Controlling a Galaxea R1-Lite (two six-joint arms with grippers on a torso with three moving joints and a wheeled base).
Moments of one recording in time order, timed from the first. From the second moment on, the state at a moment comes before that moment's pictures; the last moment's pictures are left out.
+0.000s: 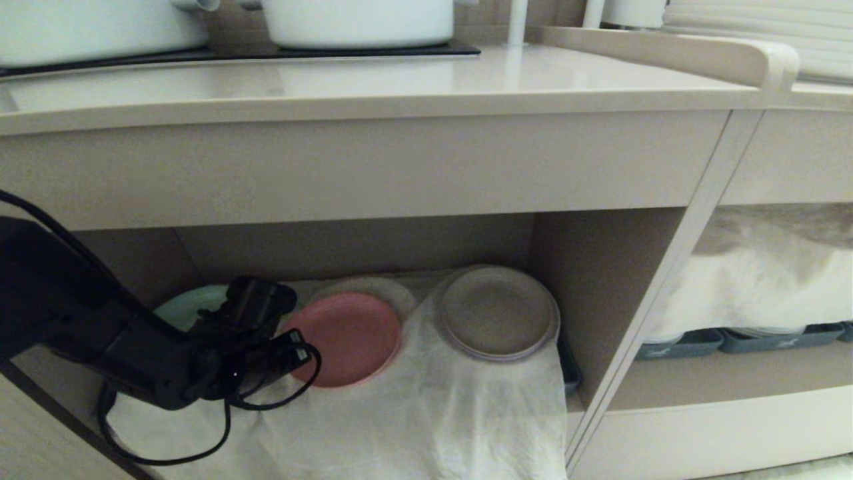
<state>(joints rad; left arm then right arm) -0.29 1.96 -0.70 -0.35 0.27 -0.77 0.01 0.00 0.00 0.00 -0.02 0.05</state>
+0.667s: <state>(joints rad) -0.29 1.91 -0.63 -0.35 0.25 -0.86 0.01 0.00 0.00 0.00 -0.02 0.05</state>
